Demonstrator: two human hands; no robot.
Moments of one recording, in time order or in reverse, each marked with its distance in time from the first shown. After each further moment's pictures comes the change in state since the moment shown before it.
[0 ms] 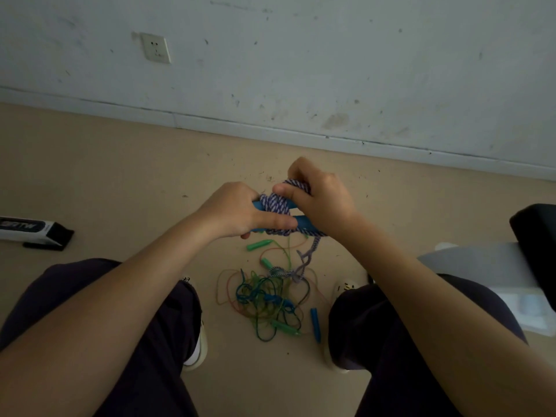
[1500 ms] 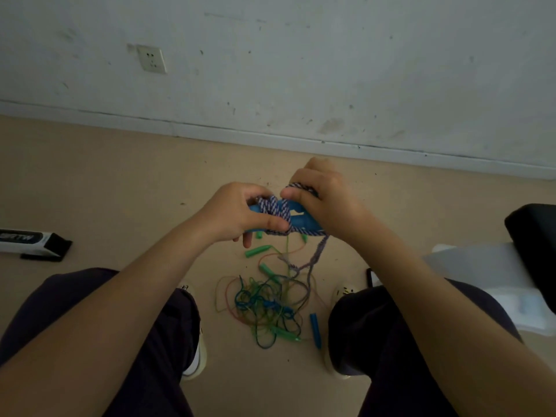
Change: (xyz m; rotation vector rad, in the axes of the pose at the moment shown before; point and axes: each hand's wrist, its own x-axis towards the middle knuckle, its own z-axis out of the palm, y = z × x) left_hand 0.003 0.005 0.001 -0.301 -0.038 0.128; right_hand 0.002 0.008 -0.021 -0.139 -0.015 -0.180
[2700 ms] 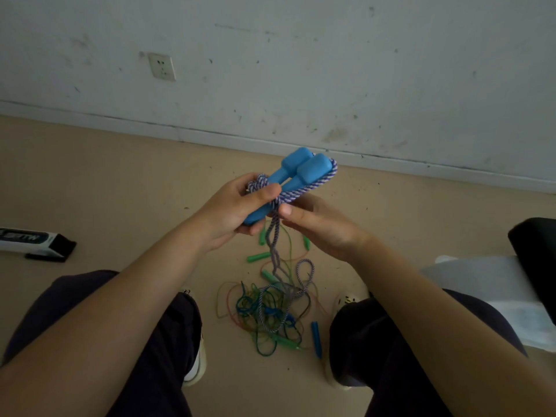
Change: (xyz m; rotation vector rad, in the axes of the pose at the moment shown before) left_hand 0.002 -0.003 -0.007 -0.568 0.051 0.017; right_hand -0.007 -0.015 0.020 1.012 -0.368 0.336
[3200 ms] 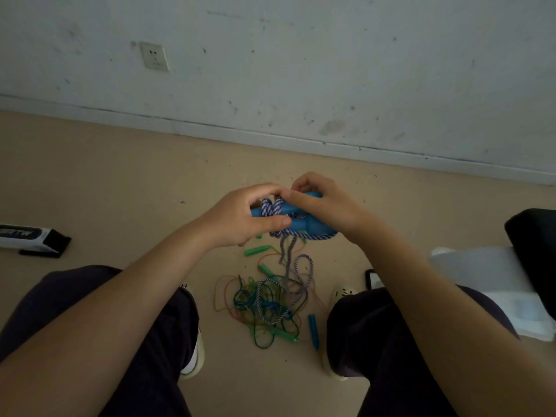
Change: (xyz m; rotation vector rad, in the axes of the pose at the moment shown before) left_hand -0.011 -0.002 0.009 0.610 -0.119 0.107; right_hand 0.000 -0.003 -0.027 -0.467 0.331 0.088
